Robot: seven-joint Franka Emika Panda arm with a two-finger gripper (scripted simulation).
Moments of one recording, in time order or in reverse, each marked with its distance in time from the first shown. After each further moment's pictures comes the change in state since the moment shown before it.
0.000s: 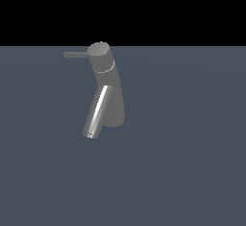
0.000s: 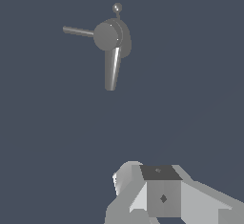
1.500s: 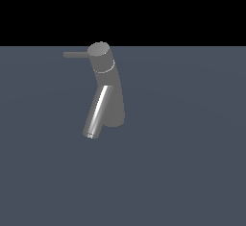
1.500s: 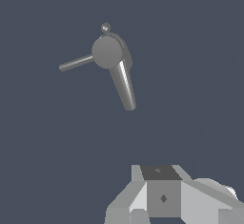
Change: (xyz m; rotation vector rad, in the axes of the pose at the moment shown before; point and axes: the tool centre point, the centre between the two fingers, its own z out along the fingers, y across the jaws) arm 0.022 -0.060 0.070 0.109 0.145 0.439
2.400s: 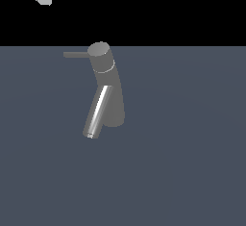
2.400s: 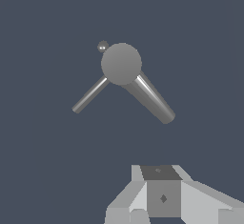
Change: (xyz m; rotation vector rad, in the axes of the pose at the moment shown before) arm 0.024 -0.064 0.072 0.115 0.151 0.448
